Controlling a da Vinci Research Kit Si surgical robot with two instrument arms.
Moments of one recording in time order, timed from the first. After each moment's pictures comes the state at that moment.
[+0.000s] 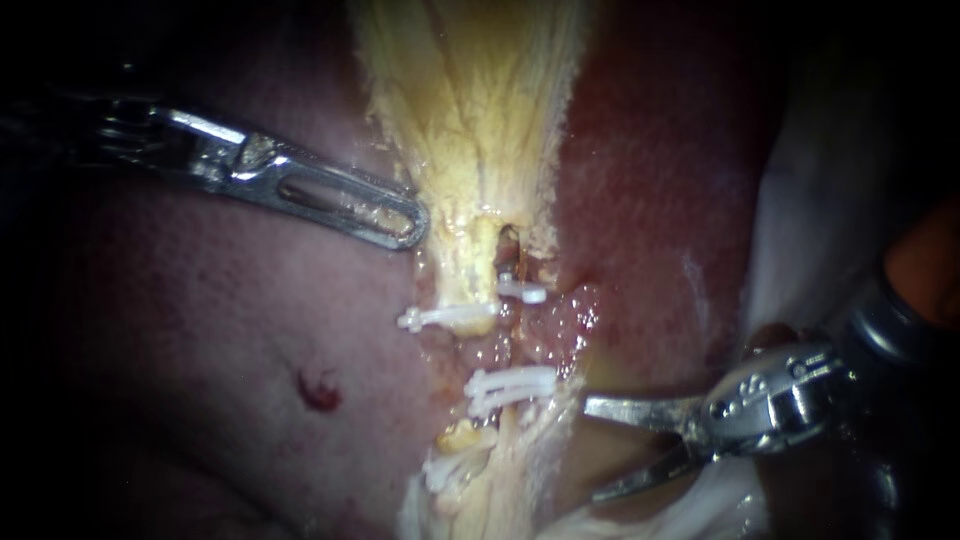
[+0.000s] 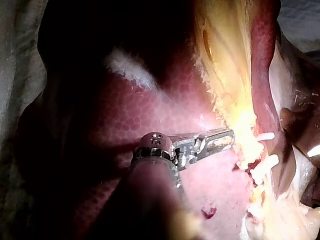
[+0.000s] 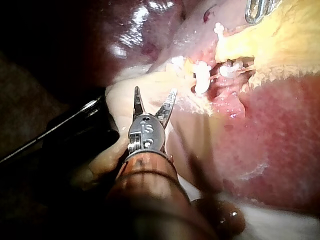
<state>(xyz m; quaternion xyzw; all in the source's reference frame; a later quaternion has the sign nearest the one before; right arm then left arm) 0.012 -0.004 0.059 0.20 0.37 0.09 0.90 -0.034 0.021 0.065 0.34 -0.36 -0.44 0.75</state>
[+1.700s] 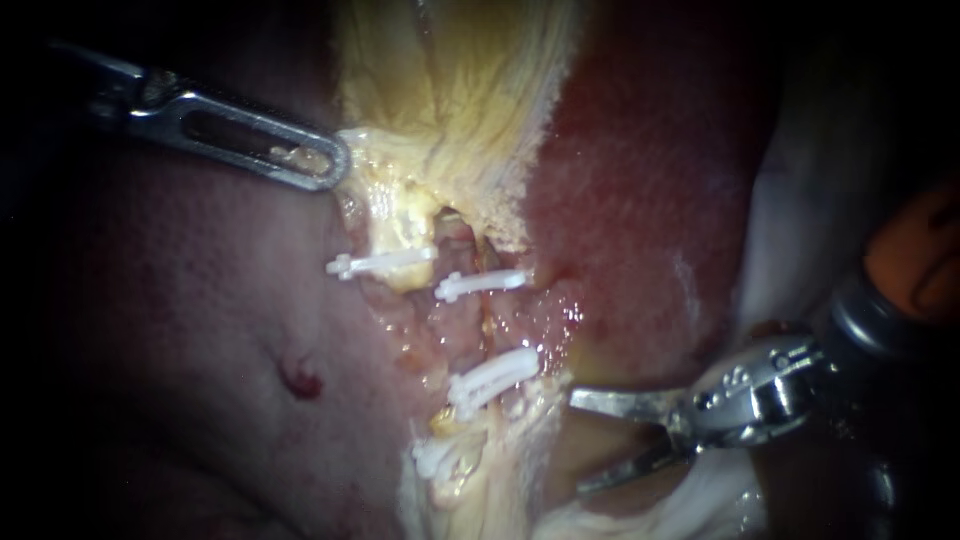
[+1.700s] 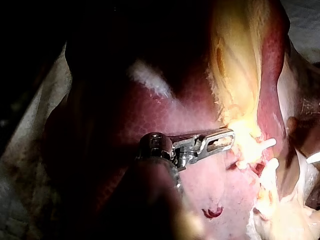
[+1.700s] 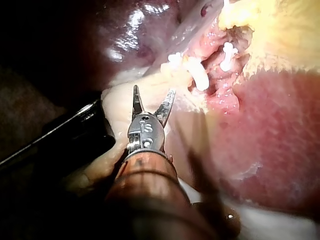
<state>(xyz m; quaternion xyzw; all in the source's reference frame) 0.014 -0.003 0.061 0.24 0.38 0.08 0.89 -0.027 0.025 0.059 0.32 -0.37 -0.46 0.74</state>
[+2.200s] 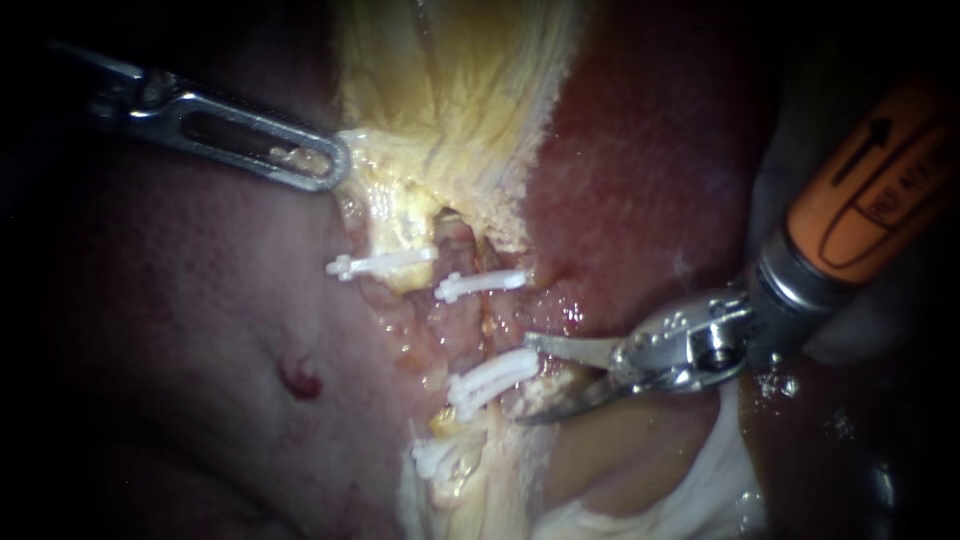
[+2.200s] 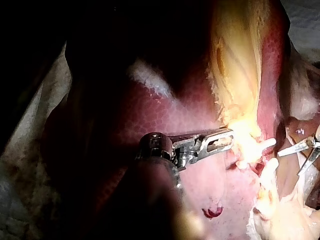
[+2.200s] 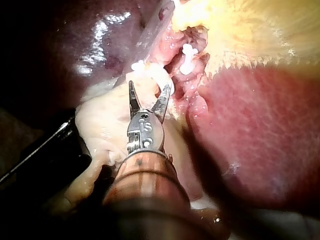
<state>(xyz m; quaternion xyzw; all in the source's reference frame) 0.016 0.000 0.067 0.27 0.36 0.12 0.88 -0.027 0.025 0.059 0.32 -0.37 -0.46 0.74</state>
